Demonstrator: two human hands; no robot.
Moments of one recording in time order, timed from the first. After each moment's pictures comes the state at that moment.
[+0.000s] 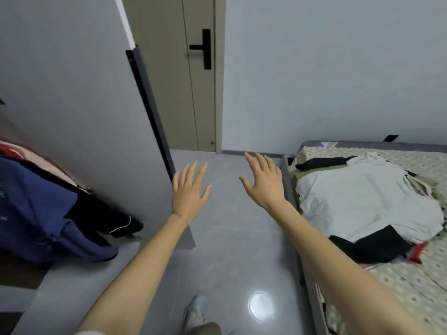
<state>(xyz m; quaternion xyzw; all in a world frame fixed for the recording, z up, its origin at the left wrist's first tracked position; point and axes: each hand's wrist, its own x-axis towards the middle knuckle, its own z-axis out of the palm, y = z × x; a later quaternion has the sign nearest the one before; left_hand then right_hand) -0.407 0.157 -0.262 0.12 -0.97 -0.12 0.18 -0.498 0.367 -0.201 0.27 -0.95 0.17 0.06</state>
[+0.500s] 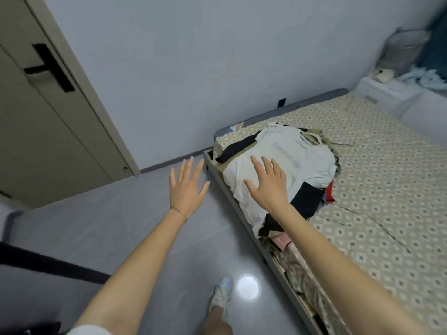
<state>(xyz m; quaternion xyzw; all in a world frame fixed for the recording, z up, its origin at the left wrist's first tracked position) -0.618 0.352 -0.266 -0.12 -0.98 -0.15 0.10 -0.579 0.593 -0.224 -0.03 -0.98 0.17 0.06</state>
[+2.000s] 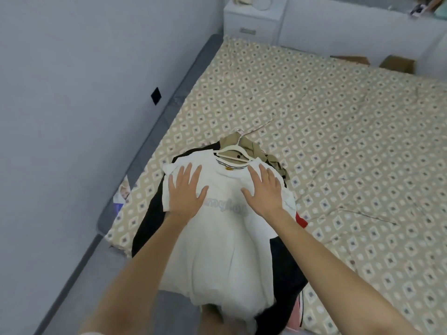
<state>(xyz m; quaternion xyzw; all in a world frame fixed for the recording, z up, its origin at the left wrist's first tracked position) -1.156 0.810 -0.438 -0.44 -0.89 -0.11 -0.08 -0.974 0.968 -0.399 -0.41 -0.88 0.23 -0.06</state>
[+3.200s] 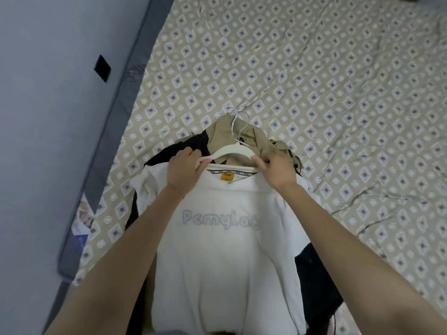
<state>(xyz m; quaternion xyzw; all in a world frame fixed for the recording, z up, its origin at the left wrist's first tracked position) -1.274 0.945 -0.560 -0.55 -0.82 -0.14 -0.08 -1.052 1.087 -0.535 -0.53 -0.80 0.29 -0.02</state>
